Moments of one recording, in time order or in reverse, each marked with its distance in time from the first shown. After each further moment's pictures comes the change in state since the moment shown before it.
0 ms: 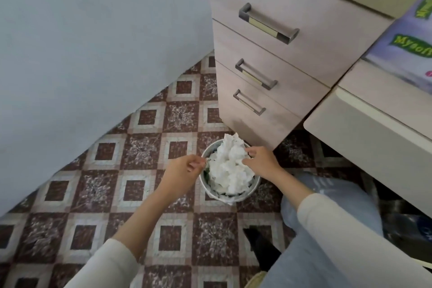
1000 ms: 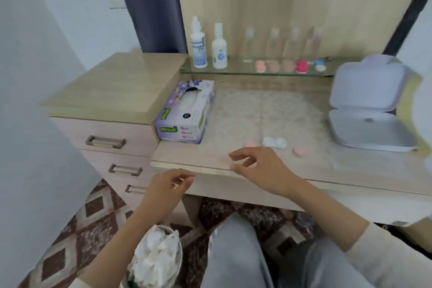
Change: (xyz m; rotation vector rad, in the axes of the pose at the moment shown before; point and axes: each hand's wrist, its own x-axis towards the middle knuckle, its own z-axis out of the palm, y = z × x) left_hand -0.067 0.274 0.043 0.018 -0.104 0.710; right_hand -0.294 0.063 -0.229 0.108 0.628 -0.260
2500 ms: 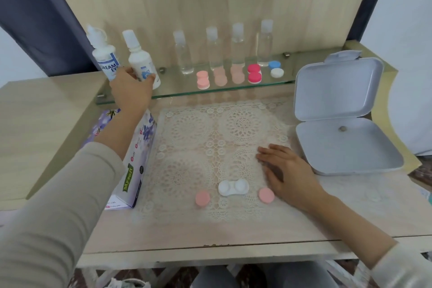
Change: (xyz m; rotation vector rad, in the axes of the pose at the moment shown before) left_hand 0.326 0.110 0.027 0.017 0.610 -0.095; right_hand 0.049 0.171 -0.079 -0.394 0.478 -0.040
